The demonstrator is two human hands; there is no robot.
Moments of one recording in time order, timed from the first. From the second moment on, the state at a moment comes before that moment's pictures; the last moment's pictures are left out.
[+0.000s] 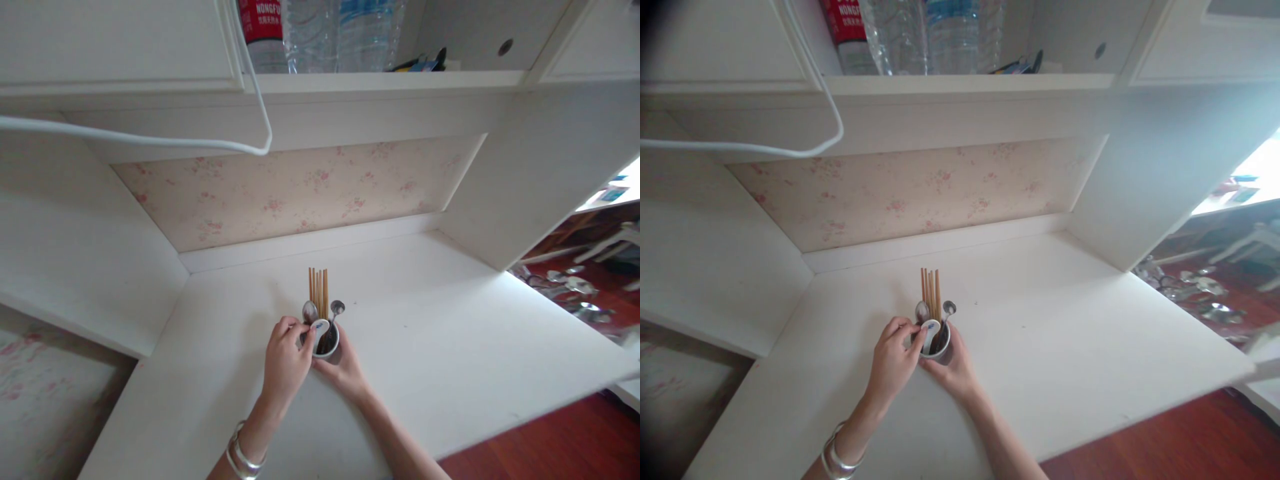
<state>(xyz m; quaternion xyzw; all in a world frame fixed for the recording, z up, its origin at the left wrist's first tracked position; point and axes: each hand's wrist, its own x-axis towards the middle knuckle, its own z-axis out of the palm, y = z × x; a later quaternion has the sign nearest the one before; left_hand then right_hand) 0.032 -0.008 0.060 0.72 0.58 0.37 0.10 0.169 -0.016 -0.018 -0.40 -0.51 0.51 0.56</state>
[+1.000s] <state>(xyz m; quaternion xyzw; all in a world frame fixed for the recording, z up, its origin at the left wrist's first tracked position) -0.024 -0.017 0.002 0.50 0.64 0.40 0.42 0.171 -0.016 -0.016 -0.46 -0.57 0.45 0.51</state>
